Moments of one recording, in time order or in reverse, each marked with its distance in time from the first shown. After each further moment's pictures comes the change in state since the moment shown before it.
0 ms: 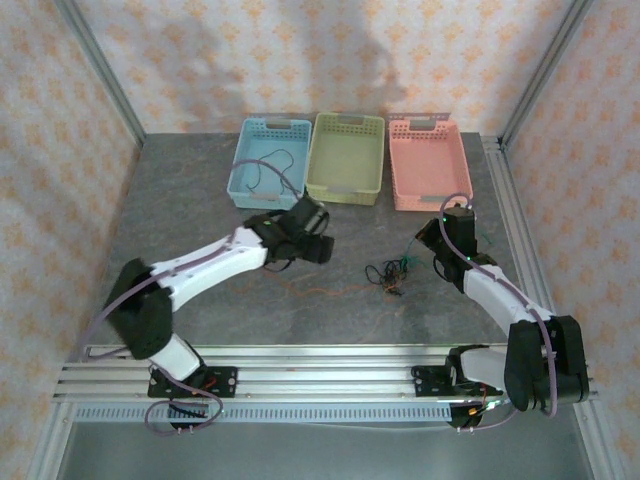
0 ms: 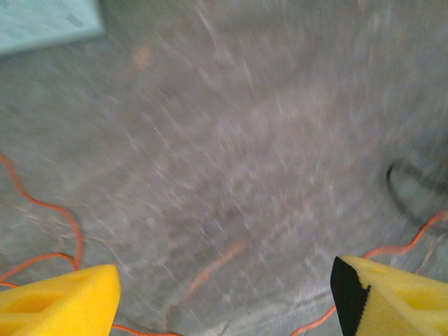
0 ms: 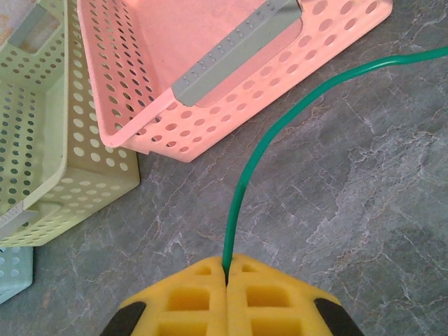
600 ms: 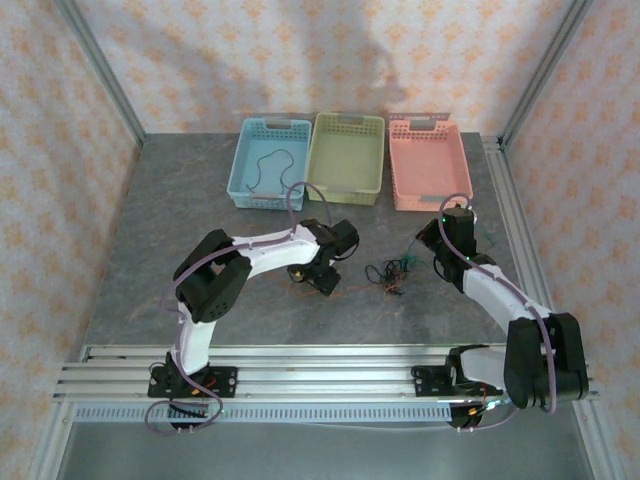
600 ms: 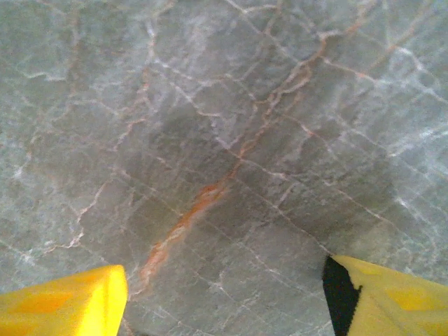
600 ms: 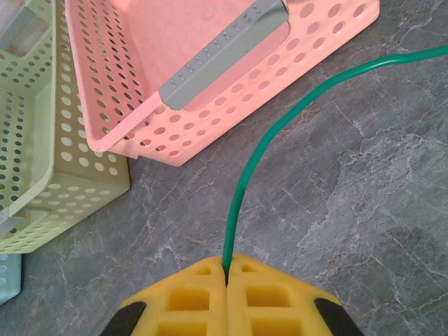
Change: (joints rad) left arm -0.060 0.371 0.164 -0.248 0.038 0.129; right arm 0.000 0.013 -0.005 0.010 0.021 0.000
